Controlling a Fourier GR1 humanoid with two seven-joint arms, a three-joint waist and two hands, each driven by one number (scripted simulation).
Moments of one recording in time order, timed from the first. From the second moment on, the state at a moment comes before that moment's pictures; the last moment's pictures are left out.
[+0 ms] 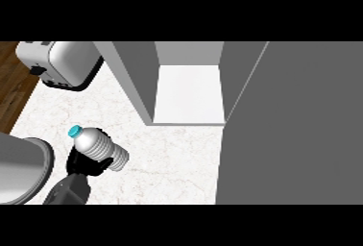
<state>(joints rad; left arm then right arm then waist) -0.31 0.12 0.31 -0.61 0.38 -0.56 -0.47 0.62 -0.09 0.30 -2.15 -0.21 0.17 -0.22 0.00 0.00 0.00</state>
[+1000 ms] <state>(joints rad) -0.28 0.01 -0.10 -1.30 0.46 0.01 -0.16 0.59 -0.09 0.36 -2.16 -0.20 0.13 -0.19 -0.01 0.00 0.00</state>
